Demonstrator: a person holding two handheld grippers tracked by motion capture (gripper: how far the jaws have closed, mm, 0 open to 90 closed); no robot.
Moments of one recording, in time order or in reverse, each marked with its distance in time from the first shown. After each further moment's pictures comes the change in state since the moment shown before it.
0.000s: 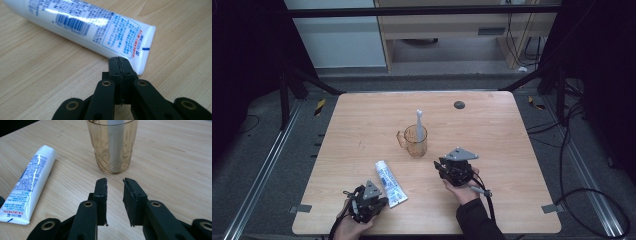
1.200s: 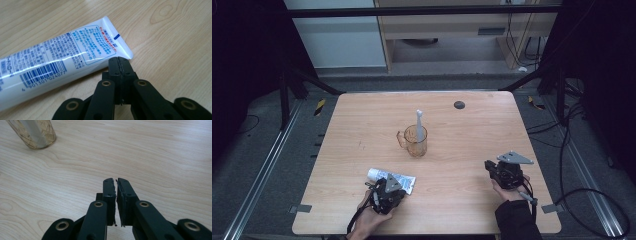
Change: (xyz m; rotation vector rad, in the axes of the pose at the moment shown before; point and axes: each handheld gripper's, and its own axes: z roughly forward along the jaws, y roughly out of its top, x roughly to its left) left arm -0.018 0.040 0.036 -0.041 -0.006 0.069; right arm -0.096 -0.049 -0.072 0.039 -0.210 0.127
